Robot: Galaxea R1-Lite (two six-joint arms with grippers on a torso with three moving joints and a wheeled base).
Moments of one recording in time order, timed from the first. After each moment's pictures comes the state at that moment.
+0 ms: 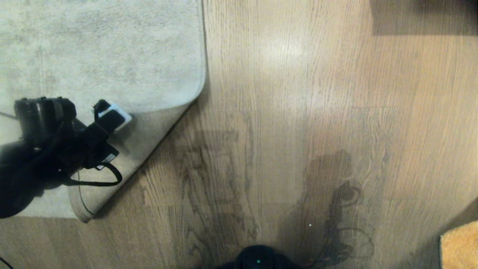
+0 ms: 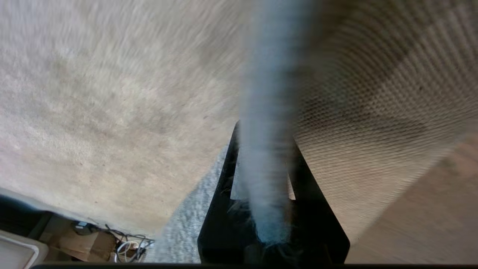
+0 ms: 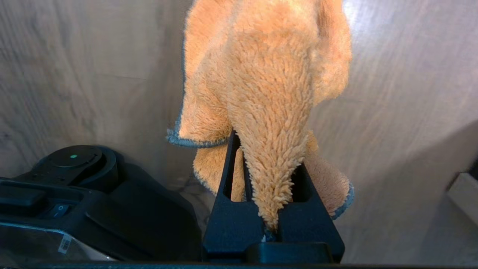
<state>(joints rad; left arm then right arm) -0.05 1.61 -0.75 -0.56 0.37 0.84 0.00 0.00 -0.02 0.05 0.07 -0.11</state>
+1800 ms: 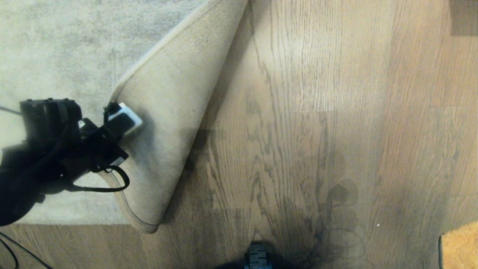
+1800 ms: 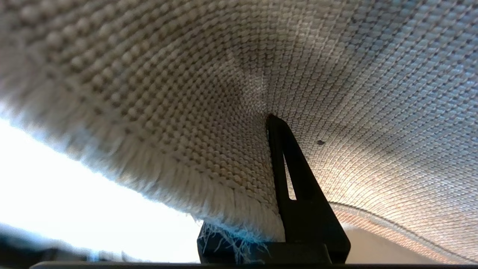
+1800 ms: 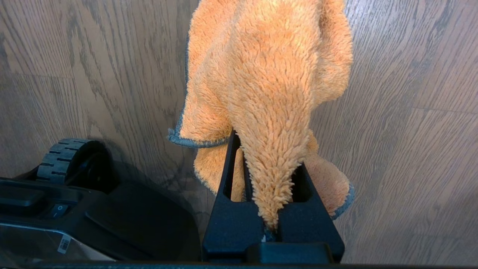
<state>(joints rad) -0.12 1.59 -0.73 -0.55 0.32 0.88 0.00 0.00 -0.02 0.05 0.07 -0.11</state>
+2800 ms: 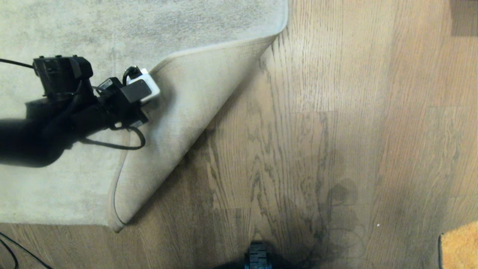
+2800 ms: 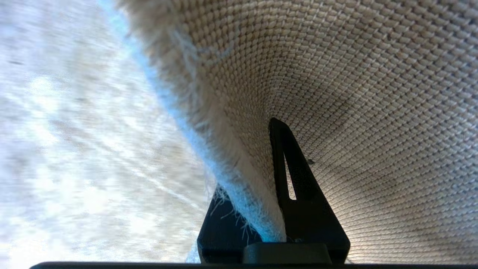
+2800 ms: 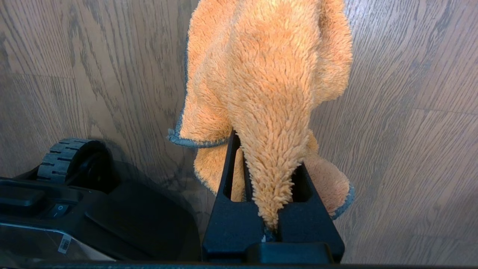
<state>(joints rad) -0.11 1.73 -1.09 -0.56 -0.01 1.02 0.00 0.00 -0.02 0.05 0.07 -0.11</state>
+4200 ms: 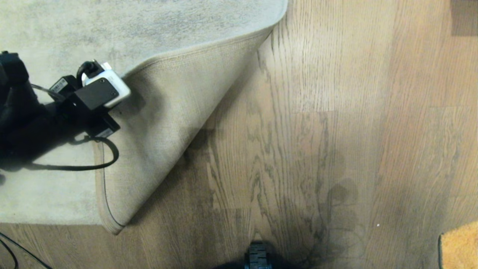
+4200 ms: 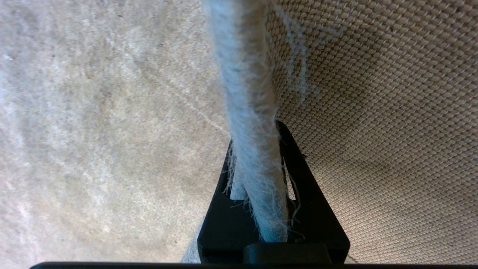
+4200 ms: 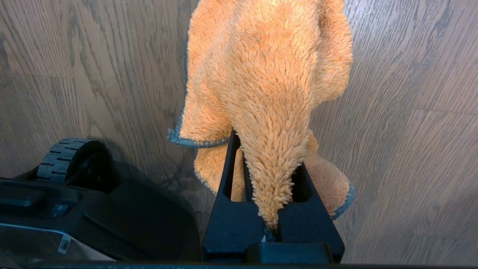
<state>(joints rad) -0.15 1.44 -0.86 -0.55 0.09 1.01 0.00 0.00 -0.02 0.05 0.07 -0.11</state>
